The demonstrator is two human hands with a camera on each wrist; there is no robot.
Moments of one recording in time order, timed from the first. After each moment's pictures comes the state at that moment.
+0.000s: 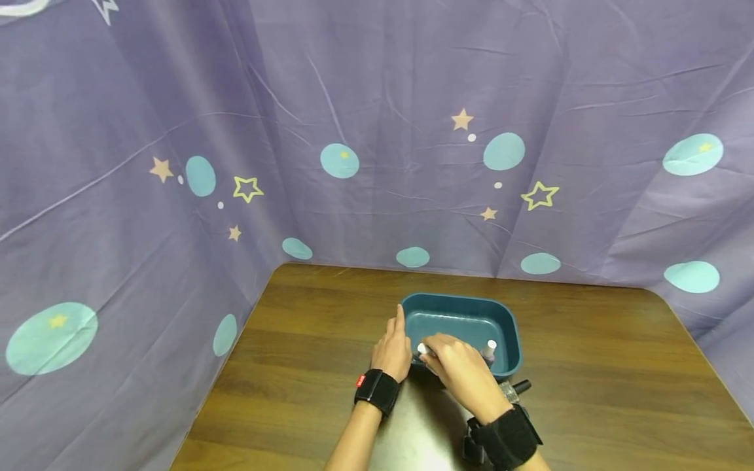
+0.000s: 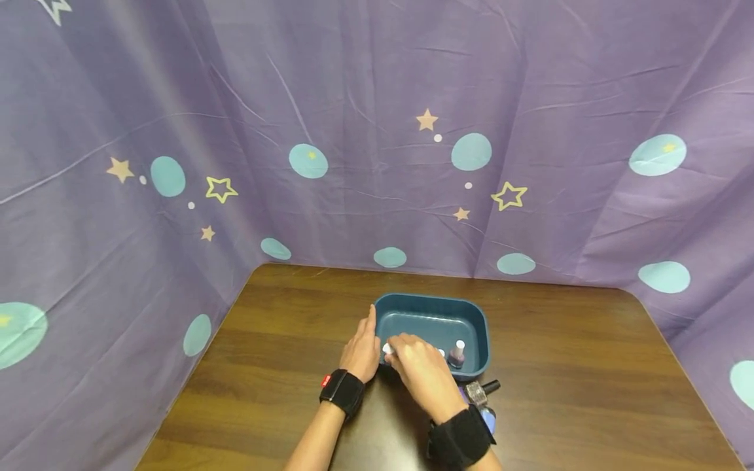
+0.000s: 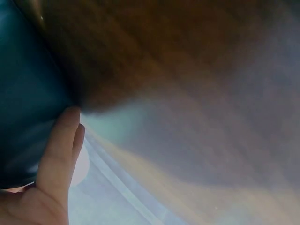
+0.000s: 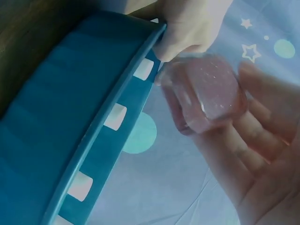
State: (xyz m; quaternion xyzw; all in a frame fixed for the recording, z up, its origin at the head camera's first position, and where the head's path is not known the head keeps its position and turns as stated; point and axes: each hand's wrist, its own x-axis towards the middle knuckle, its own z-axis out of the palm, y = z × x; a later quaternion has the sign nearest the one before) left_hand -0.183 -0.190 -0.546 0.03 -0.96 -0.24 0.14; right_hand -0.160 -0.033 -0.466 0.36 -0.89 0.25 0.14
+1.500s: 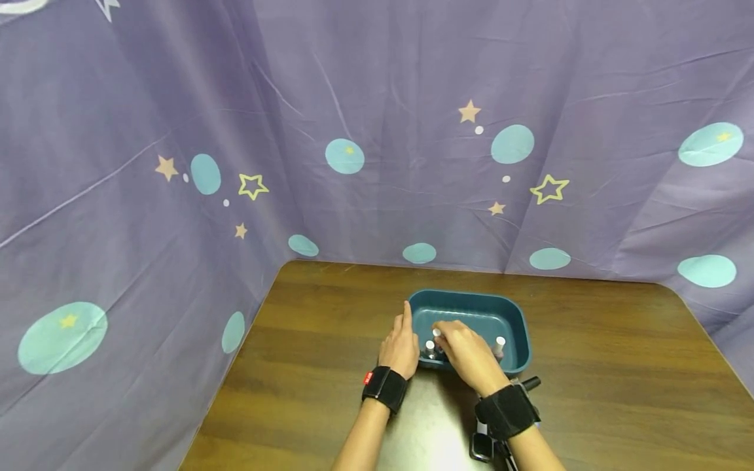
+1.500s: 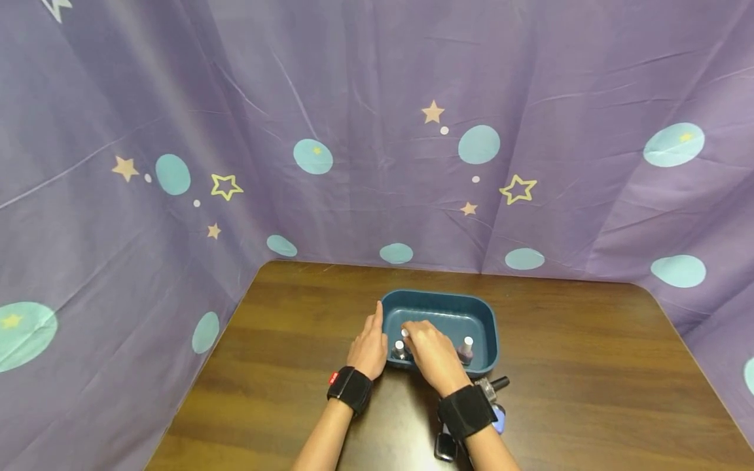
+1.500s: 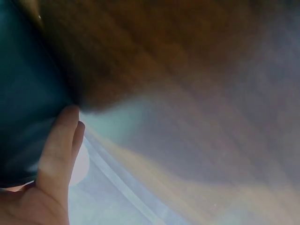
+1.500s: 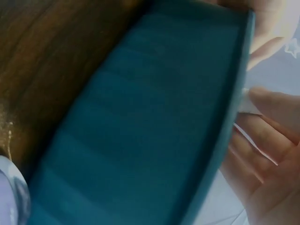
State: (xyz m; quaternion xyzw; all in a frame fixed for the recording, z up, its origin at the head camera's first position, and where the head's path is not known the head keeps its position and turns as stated) left_hand -0.184 -0.190 -0.550 0.02 -0.96 -0.22 0.15; right_hand -0.196 -0.033 -0.501 0.35 -0.89 0.27 0.12
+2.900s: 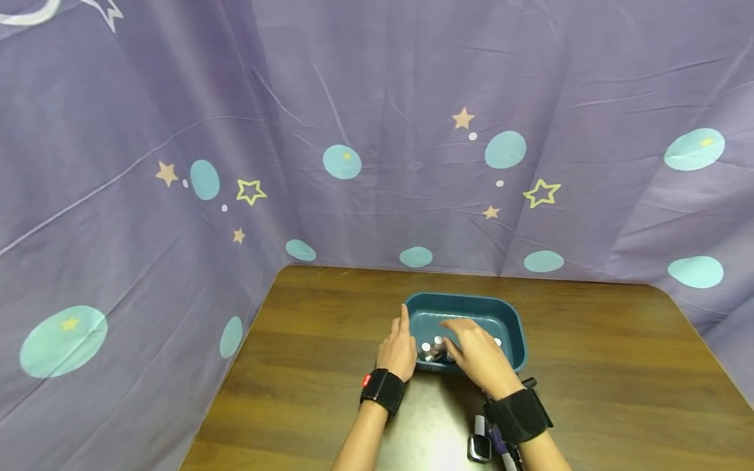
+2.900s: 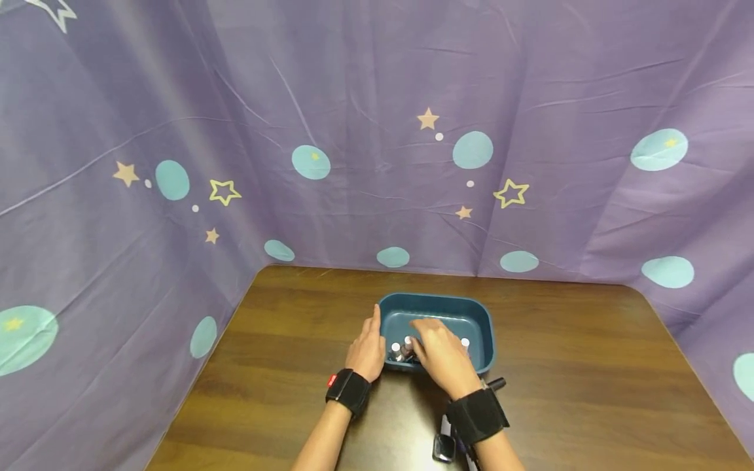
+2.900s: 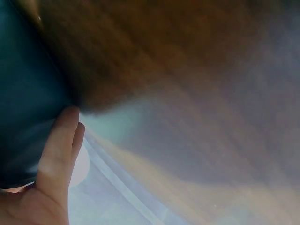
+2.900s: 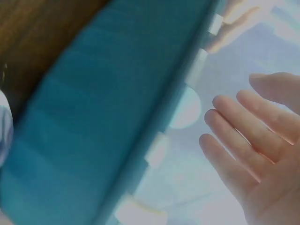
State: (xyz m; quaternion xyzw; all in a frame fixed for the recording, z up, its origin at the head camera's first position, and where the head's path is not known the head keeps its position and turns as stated) left_hand -0.182 -0.190 -0.546 0.01 -0.96 -0.23 0.15; right_hand -0.192 -0.013 -0.485 0.34 -0.90 0.25 0.14
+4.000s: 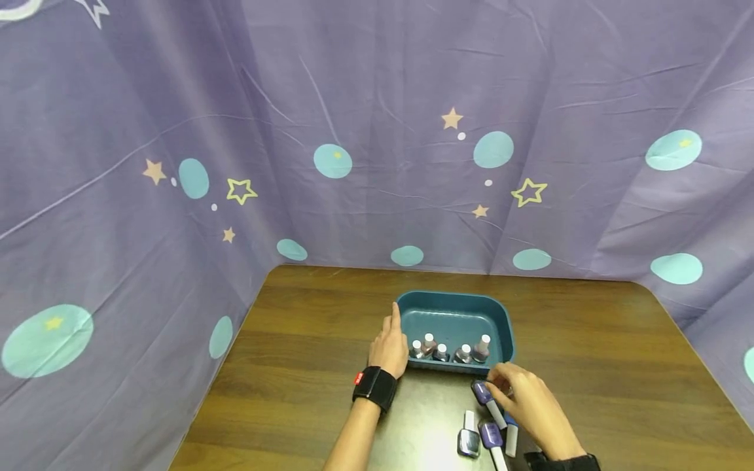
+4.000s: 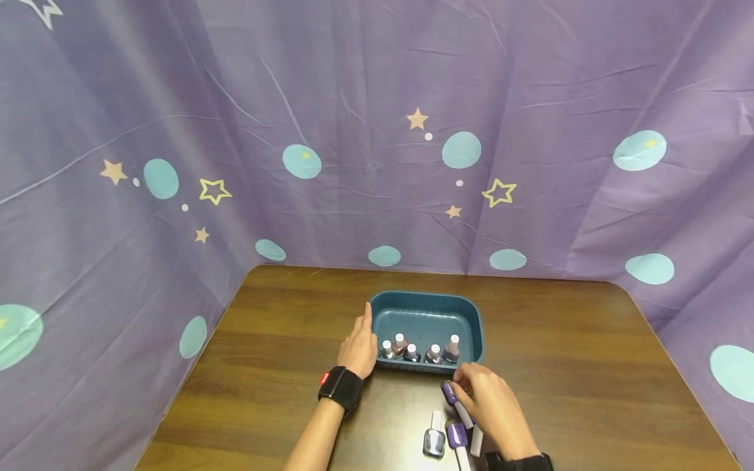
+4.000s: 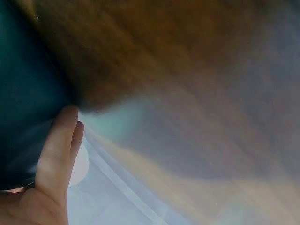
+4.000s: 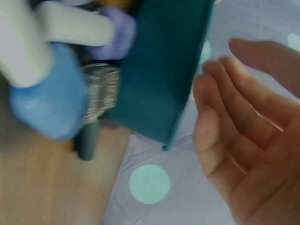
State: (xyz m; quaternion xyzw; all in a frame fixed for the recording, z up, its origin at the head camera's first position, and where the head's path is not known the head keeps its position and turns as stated) left_hand -0.183 -0.189 -0.548 0.02 -0.96 -0.23 0.16; right_hand -0.135 0.069 -0.501 0.24 -0.93 0.28 0.06
